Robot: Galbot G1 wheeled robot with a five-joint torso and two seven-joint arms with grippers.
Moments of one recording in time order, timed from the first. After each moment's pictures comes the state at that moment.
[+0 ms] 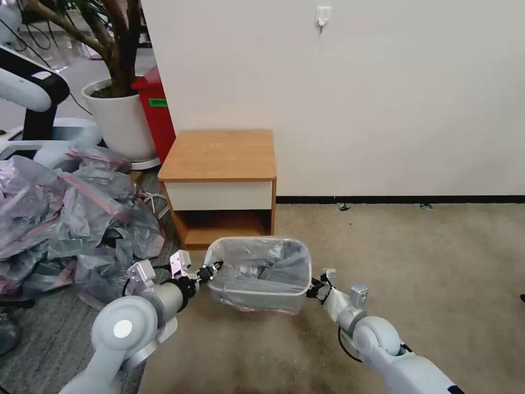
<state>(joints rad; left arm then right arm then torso) 1.37 -1.14 -0.47 -2.21 -1.52 0.64 -0.66 -1.16 1.09 0.06 1.51 0.78 -0.05 -0.18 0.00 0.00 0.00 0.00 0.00</state>
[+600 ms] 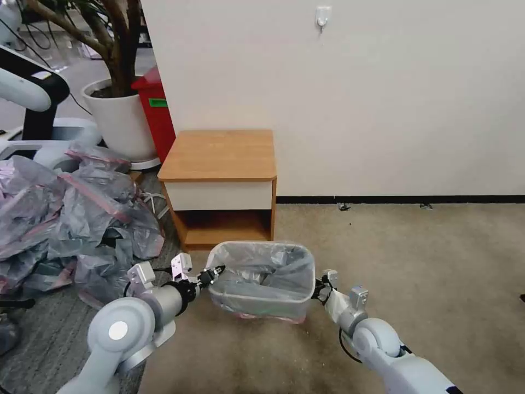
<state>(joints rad) 1.38 -1.13 -0.48 -2.22 -1.54 0.67 -0.67 -1.17 1.08 0.07 1.49 0.74 -0.02 -0.16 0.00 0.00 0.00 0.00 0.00</state>
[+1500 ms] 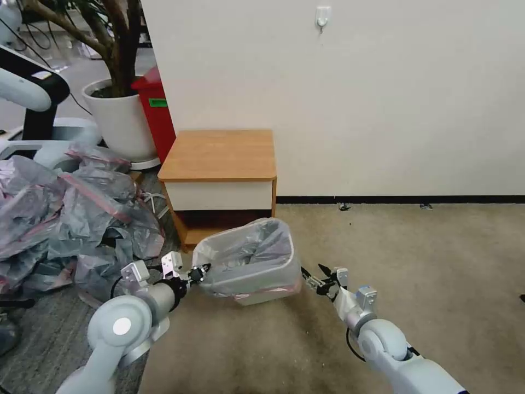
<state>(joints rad) 1.38 -1.12 -0.51 -2.14 -1.37 0.63 -0.60 -1.20 1.05 0.10 1.56 0.67 0.01 0.01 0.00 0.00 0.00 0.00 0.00</state>
